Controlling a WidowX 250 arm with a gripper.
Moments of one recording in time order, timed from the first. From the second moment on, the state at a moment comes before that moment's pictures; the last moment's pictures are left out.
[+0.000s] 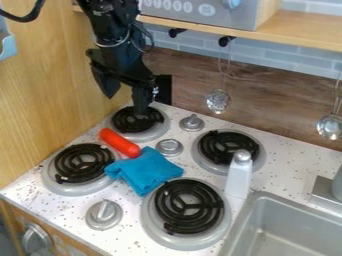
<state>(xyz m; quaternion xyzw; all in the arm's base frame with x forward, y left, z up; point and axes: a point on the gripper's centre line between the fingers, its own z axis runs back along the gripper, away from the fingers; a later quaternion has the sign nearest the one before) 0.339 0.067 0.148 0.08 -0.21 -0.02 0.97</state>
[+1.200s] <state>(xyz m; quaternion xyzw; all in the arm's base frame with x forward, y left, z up) 0.359 0.022 0.132 0.02 -0.24 -0.05 0.97</state>
